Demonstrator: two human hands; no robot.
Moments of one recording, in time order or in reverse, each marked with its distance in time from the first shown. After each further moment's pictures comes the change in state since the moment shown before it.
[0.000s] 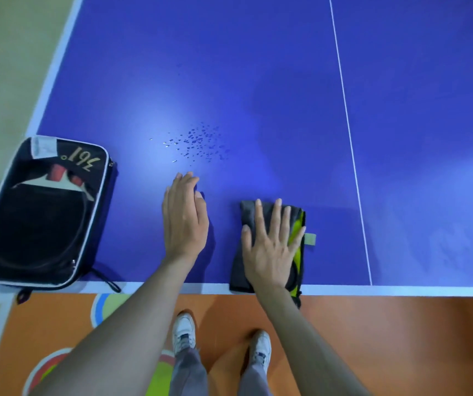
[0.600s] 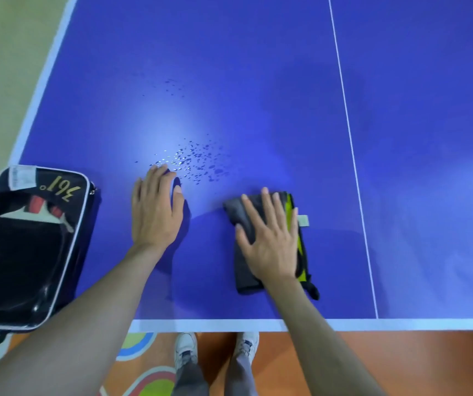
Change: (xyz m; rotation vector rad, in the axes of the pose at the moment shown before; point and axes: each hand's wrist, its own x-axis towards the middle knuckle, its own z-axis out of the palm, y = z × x) left_hand 0.078 -0.029 0.004 0.418 -0.039 0.170; right_hand 0.084 0.024 -0.004 0.122 0.027 -0.258
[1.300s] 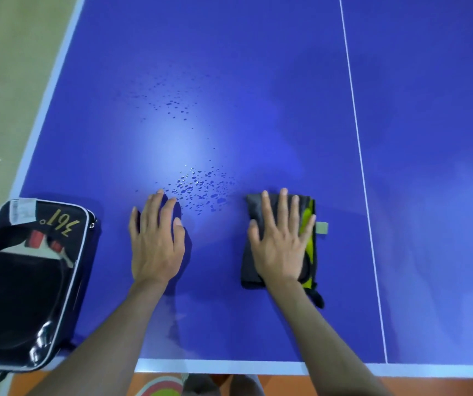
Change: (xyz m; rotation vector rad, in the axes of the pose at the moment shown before) left_hand 0.005 0.002 0.000 0.153 -0.053 -0.086; right_hand 0.068 0.000 0.011 -0.110 -0.039 0.183
